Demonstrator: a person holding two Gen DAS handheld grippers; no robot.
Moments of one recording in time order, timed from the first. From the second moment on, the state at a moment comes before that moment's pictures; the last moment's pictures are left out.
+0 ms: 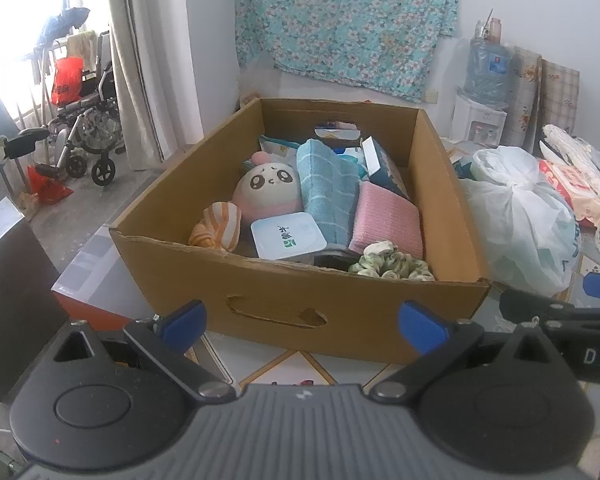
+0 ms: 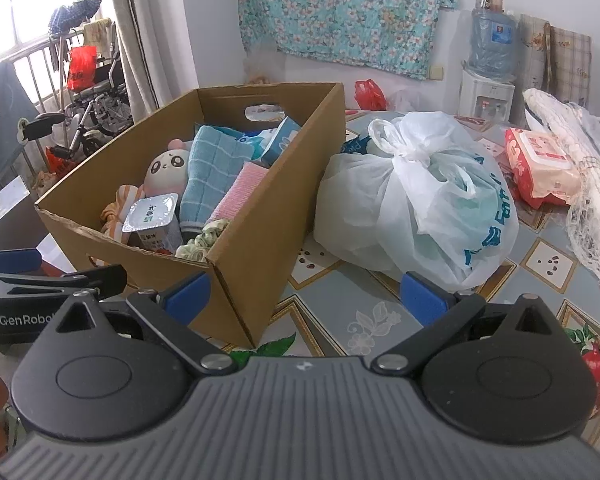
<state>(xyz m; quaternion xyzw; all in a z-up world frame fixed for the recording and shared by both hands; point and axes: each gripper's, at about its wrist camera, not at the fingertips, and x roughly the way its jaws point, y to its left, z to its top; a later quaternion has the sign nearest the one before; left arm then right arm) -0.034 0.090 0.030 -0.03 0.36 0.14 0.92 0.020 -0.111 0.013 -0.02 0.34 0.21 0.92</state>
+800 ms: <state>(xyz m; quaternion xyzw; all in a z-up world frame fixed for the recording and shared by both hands) -0.033 0.094 0.025 -0.04 0.37 0.14 0.92 0.022 -0.107 0.011 -0.02 0.35 0.21 0.91</state>
